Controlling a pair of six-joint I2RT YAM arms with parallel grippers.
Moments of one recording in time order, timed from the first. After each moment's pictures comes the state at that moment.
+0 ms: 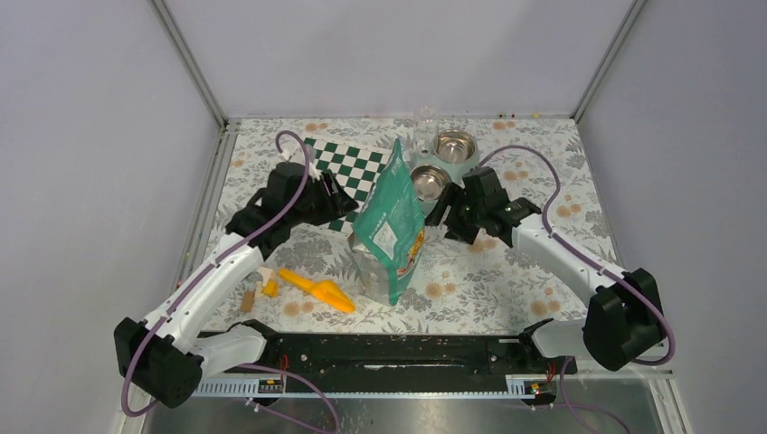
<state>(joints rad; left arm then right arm) -0.49 1.10 0.97 -0.46 0.10 -0.74 0.49 1.34 0.92 -0.46 -0.16 0.91</state>
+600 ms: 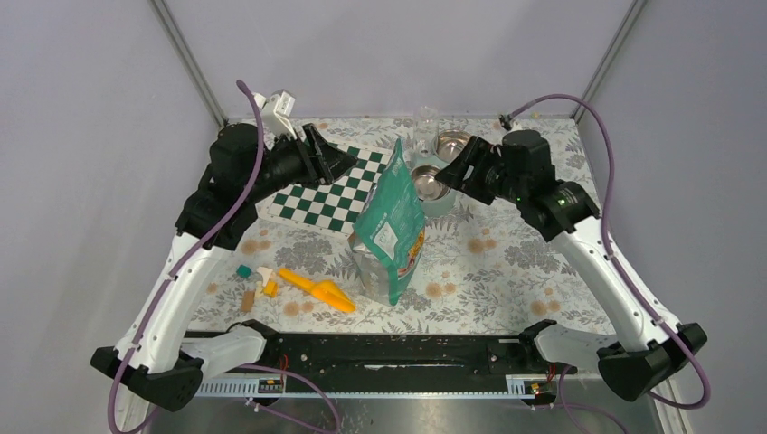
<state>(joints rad) -0.45 1.09 1.43 -0.55 0.30 -0.60 0.48 1.18 1.32 -0.68 -0.07 0.78</state>
